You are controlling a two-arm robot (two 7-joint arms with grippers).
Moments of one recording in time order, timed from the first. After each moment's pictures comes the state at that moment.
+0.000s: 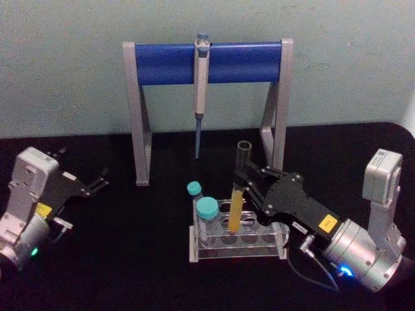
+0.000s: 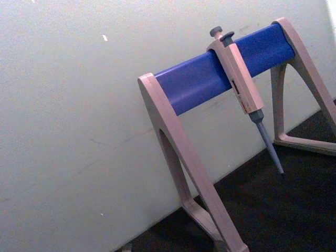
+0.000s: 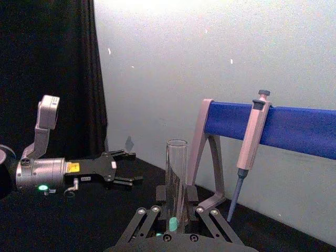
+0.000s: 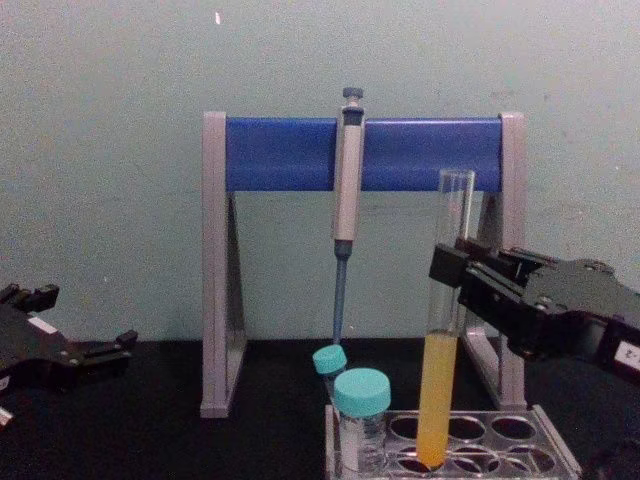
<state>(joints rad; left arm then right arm) -0.20 0.60 0.45 -1.41 -0.25 -0.12 0.03 0.06 0.42 -0.36 -1.63 0.48 -0.21 0.52</state>
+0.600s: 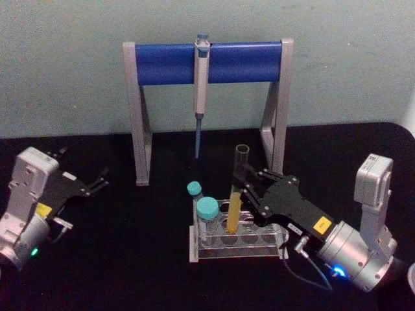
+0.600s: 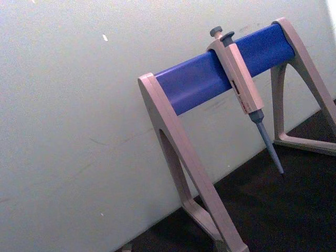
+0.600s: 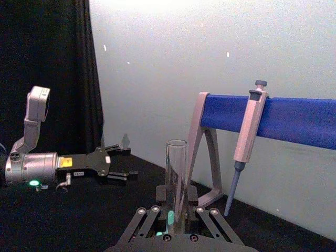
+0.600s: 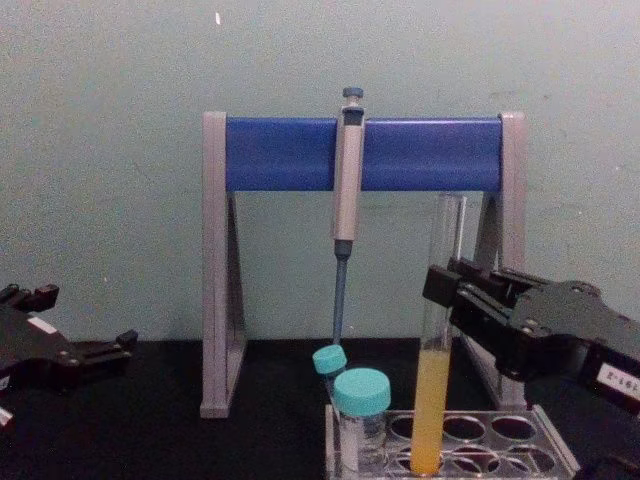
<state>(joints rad) -0.20 0.60 0.45 -1.41 -0.25 -0.12 0.03 0.09 0.39 -0.37 -1.55 0.47 -0.24 0.53</state>
